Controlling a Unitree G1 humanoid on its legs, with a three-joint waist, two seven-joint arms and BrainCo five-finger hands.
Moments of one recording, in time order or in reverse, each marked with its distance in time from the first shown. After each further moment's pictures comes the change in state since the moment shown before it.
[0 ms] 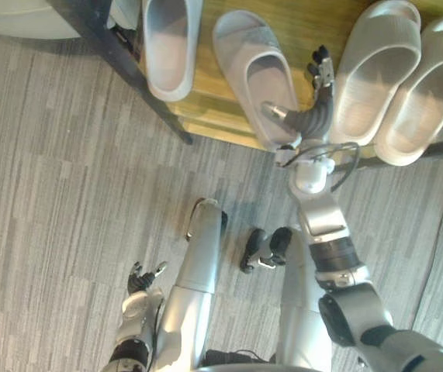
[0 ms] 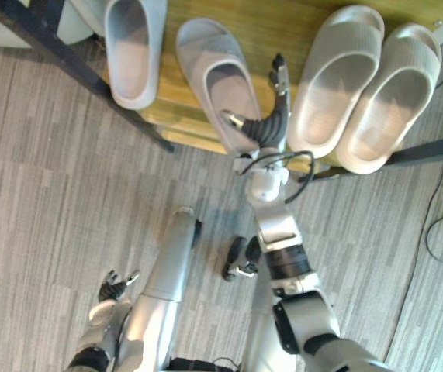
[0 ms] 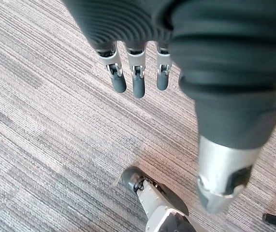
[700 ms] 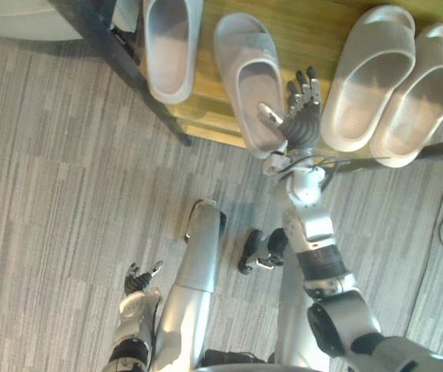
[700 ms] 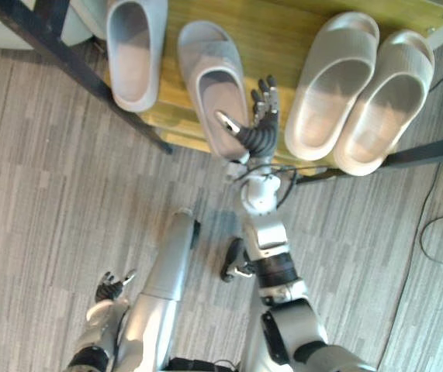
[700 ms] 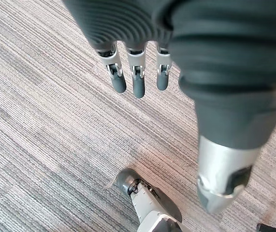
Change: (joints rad) left arm -0.012 -0.007 0.040 0.004 0.000 0.006 0.002; right arm -0.009 0.074 0.000 0.029 0.376 -0.098 0.029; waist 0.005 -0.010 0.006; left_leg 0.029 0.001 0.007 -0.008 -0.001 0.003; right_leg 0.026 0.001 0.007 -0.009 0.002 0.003
